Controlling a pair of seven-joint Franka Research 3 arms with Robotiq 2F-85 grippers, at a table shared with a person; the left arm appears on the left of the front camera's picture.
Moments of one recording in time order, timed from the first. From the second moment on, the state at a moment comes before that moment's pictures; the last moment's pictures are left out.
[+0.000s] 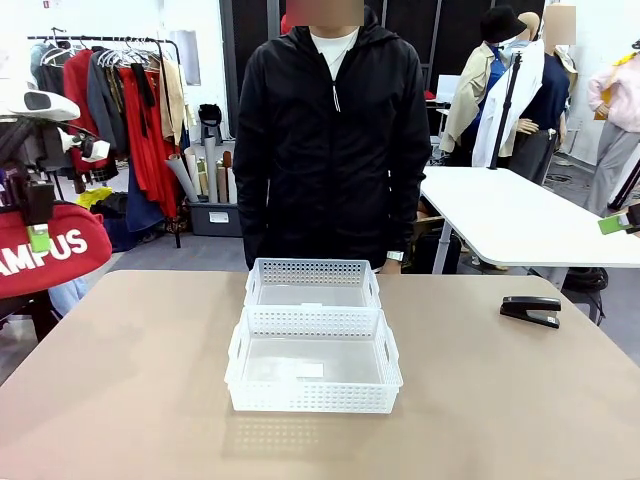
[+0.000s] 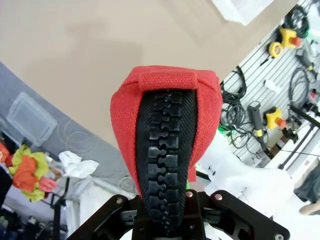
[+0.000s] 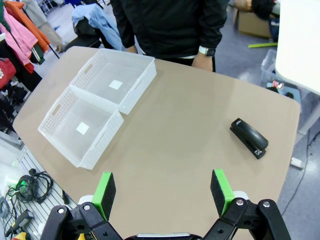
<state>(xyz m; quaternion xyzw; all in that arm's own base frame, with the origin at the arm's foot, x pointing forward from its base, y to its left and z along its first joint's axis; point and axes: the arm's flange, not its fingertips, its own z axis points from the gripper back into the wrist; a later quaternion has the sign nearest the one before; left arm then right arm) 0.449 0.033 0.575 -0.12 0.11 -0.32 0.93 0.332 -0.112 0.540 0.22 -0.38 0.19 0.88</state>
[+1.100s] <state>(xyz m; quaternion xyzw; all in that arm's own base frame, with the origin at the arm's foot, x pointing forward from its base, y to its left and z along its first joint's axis) 0.449 0.035 0.573 -0.13 0.11 -0.31 0.94 0.332 -0.112 0.540 0.22 -0.38 0.19 0.88</state>
